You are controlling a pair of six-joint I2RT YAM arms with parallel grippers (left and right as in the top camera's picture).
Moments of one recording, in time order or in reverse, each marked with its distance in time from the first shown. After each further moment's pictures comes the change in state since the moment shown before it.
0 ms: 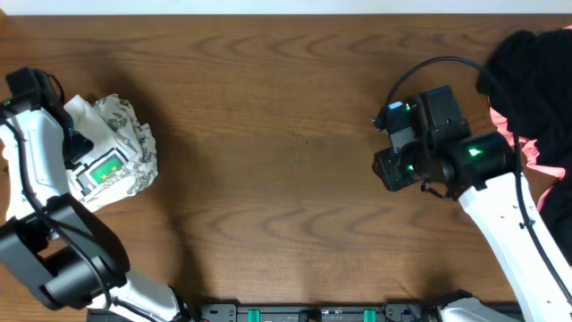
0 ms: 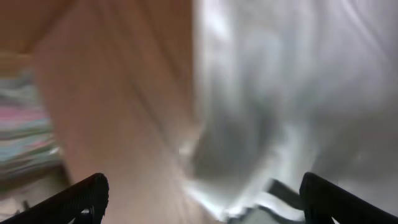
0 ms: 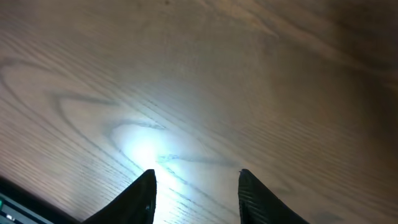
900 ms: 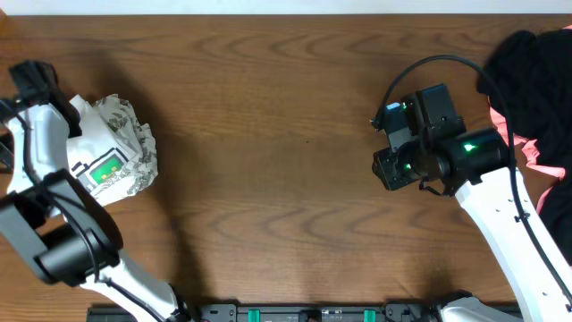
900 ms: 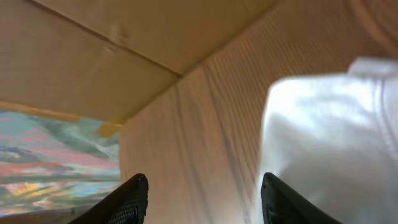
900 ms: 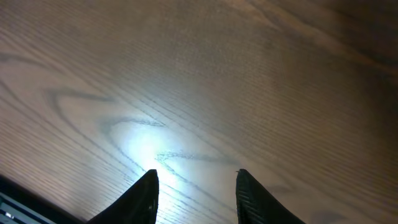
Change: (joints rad) left arm 0.000 0.150 0.004 0.311 -0.384 0.145; right arm 0.000 0.018 0.000 -0.004 0.000 0.000
